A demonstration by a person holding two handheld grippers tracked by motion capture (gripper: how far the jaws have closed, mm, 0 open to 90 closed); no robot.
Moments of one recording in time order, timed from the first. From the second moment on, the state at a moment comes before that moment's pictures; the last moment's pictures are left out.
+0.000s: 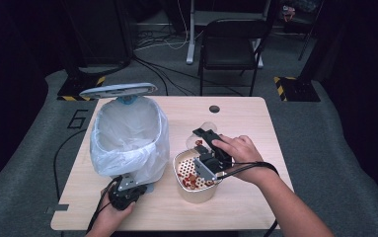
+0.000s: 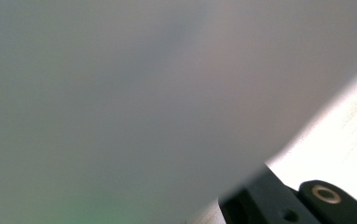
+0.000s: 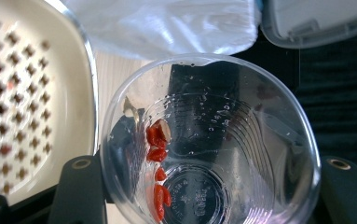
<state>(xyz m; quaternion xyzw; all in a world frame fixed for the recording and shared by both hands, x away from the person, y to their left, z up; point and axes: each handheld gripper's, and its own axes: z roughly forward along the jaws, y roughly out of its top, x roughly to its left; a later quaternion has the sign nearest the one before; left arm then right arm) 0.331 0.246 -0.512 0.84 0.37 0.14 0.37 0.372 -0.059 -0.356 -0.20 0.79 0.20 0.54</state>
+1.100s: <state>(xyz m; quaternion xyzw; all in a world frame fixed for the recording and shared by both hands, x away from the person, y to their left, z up) 0.331 0.246 -0.512 0.84 0.37 0.14 0.37 0.399 -0.089 -0.349 0.12 0.76 0.54 0.35</state>
